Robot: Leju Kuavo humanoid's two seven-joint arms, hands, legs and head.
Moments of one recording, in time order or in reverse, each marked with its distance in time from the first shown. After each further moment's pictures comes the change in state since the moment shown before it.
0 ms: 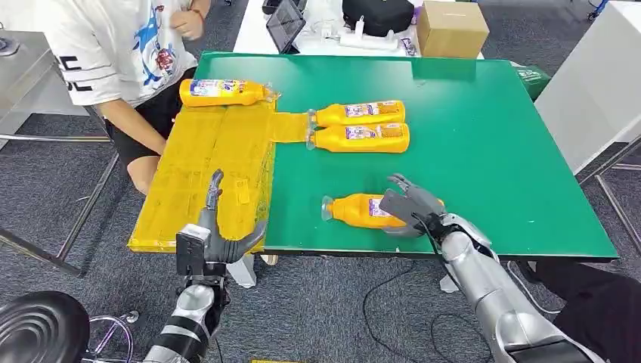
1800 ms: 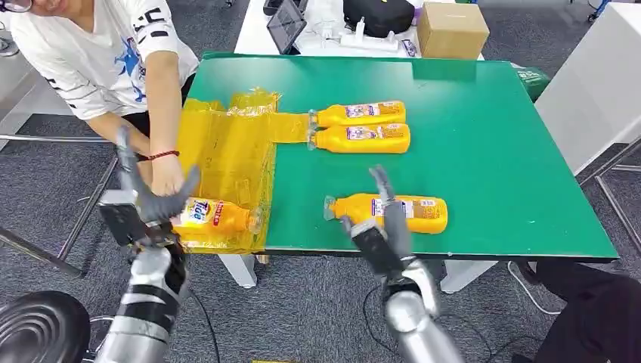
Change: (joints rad) left arm -0.064 0.059 0.126 -0.155 0.073 0.136 0.001; right arm 0.406 0.210 -0.035 -0.621 -0.029 -0.427 0.086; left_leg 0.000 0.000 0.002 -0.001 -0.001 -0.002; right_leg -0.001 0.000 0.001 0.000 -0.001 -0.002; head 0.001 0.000
